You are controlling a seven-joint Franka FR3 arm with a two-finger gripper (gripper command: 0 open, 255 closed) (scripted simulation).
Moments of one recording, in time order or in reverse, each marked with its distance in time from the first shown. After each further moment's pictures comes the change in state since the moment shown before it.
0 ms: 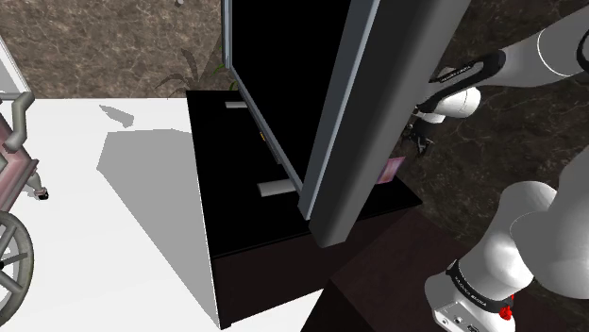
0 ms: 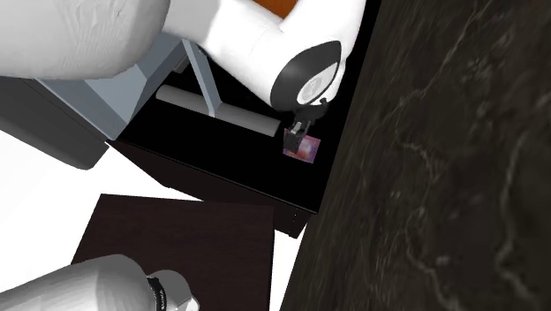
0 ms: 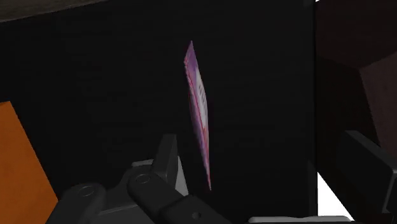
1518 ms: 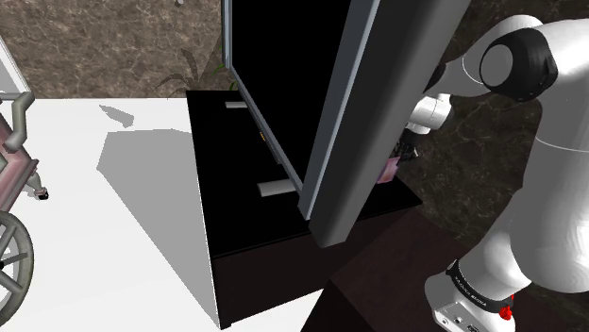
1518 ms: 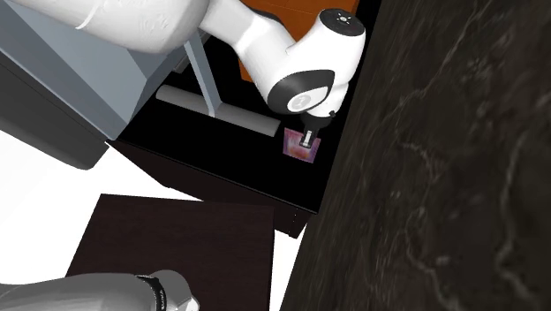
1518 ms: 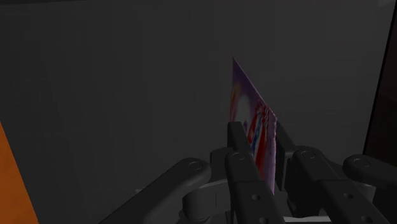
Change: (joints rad) arm -0.241 0.365 0.244 0.113 0.461 0.063 -0.453
